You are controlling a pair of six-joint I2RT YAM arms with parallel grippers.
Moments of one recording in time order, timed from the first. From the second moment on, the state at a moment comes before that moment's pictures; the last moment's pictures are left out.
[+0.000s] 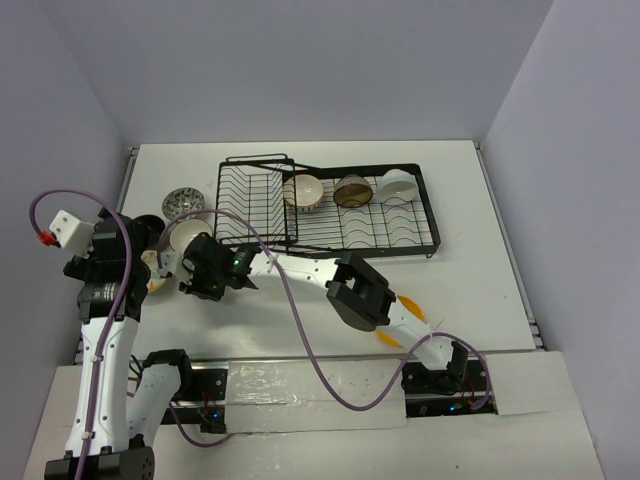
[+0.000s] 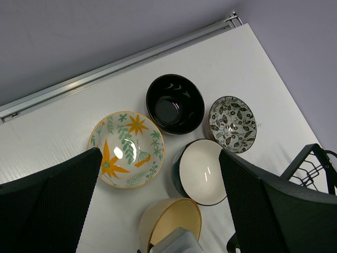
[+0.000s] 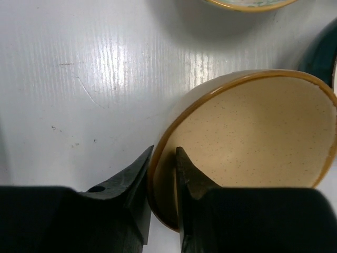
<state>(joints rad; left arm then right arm) 0.07 0.74 0.87 -0.65 -0.65 -0.78 1.17 2.45 2.10 -0.44 -0.21 -0.27</state>
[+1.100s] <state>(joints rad) 0.08 0.73 0.87 -0.64 -0.62 -0.76 1.15 2.26 1.80 -0.35 -0.58 -0.10</state>
